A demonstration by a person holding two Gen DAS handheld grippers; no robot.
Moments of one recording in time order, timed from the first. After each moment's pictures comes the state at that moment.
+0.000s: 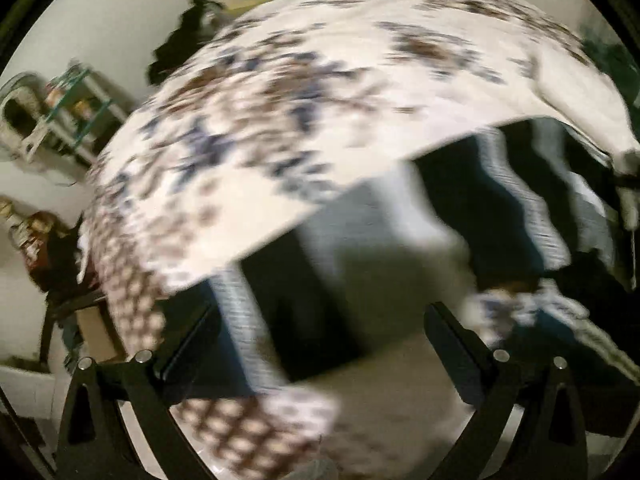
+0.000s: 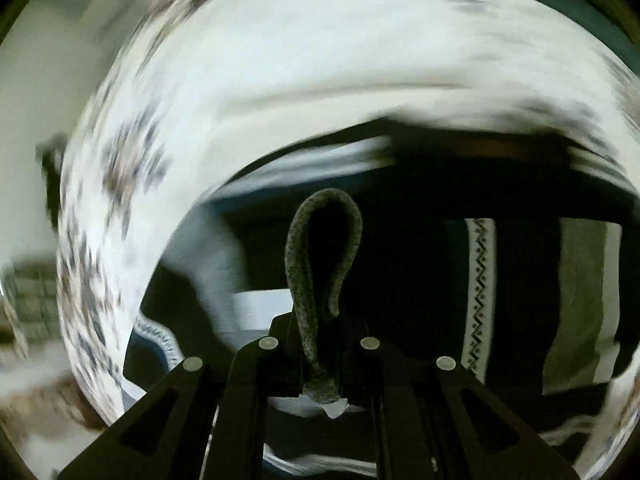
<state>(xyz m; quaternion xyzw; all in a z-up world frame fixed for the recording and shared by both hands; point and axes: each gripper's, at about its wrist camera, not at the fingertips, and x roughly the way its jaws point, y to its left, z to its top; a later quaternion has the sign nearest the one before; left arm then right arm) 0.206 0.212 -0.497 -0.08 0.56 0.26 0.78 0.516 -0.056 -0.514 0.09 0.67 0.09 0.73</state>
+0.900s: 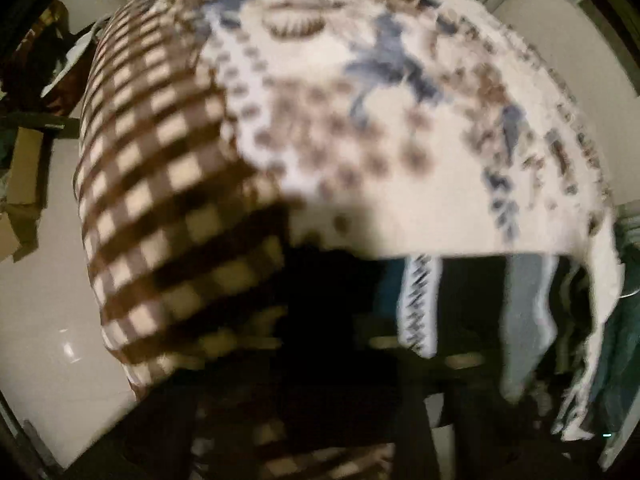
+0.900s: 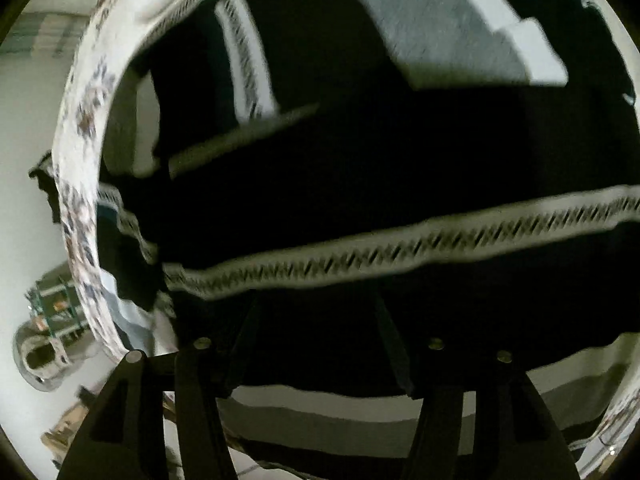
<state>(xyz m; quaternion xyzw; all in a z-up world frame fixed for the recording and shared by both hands) 0.106 0.350 -0.556 -0.41 0.50 0.28 0.71 0.319 -0.164 -0.569 0.21 0.74 0.04 0.63</state>
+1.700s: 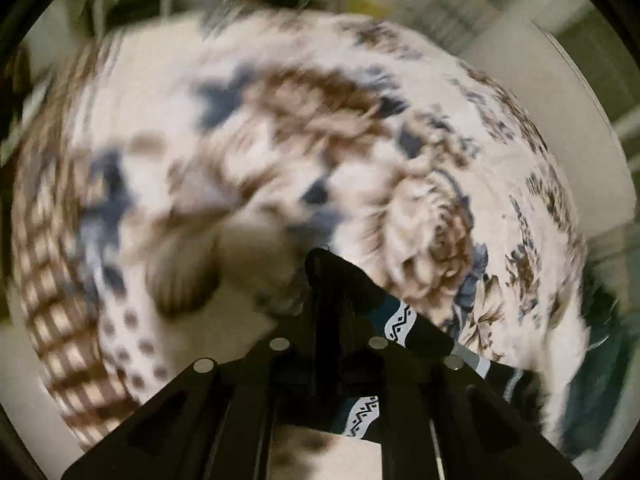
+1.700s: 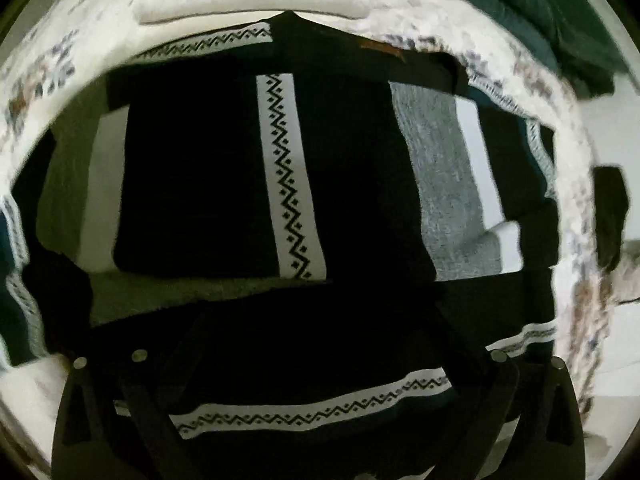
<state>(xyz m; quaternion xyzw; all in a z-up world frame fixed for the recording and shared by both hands) 0.201 0.485 -0.535 -0.44 0.44 0.25 0.74 0.376 -0.077 -0.556 -0.02 0.67 -0.10 0.74</state>
